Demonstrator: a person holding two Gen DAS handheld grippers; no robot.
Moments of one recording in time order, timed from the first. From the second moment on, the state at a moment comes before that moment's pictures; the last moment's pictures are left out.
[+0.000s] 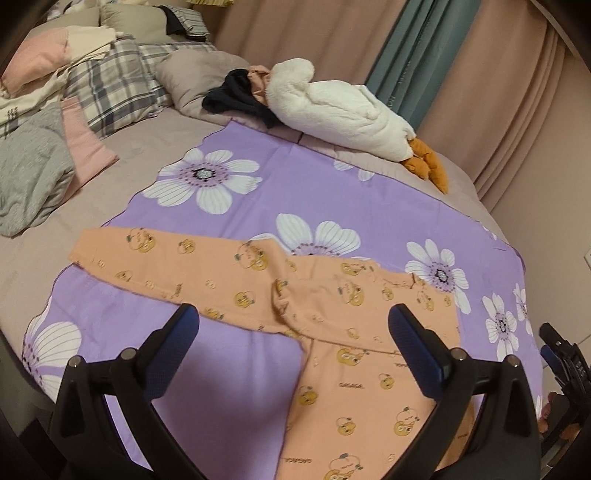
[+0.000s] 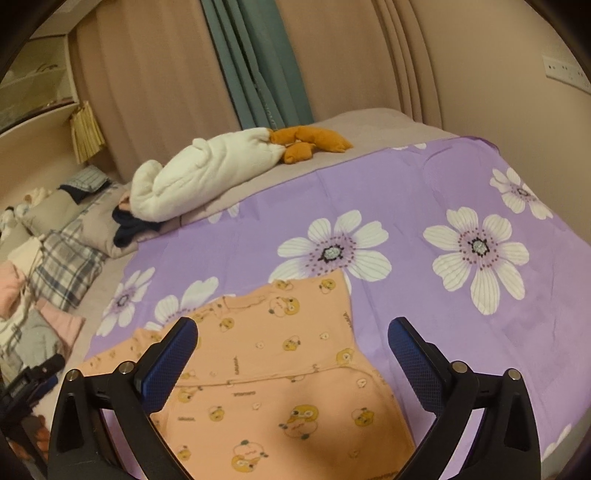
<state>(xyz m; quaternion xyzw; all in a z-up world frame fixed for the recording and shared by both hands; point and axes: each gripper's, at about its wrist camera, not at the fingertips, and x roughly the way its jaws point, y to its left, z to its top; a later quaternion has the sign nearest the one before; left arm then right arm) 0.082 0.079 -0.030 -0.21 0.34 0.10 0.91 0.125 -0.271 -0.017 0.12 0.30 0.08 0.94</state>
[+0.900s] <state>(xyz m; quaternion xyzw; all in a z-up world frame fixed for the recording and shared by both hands) 0.063 0.153 -0.083 -0.29 0.38 0.15 0.86 0.102 -0.227 -0.029 0.08 0.33 0.09 0.94</state>
